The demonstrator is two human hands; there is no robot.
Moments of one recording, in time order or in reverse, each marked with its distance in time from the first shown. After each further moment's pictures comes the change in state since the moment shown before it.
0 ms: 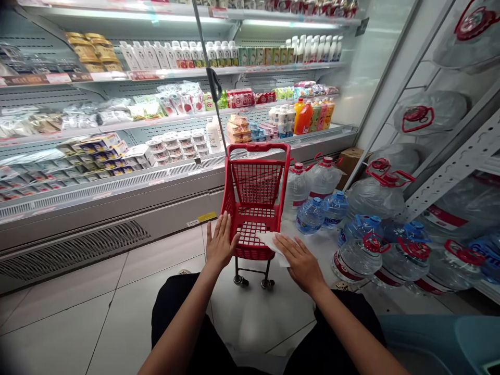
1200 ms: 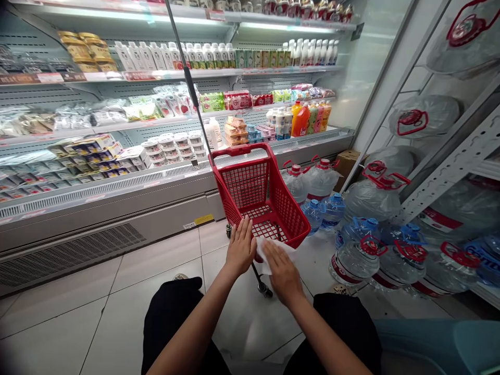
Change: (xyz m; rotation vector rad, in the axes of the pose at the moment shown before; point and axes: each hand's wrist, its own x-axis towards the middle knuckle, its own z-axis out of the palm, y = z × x) left_hand 0.013 0.063 0.022 -0.085 -0.051 0.163; right_hand 0.011 -0.035 0.027 0.008 0.083 0.111
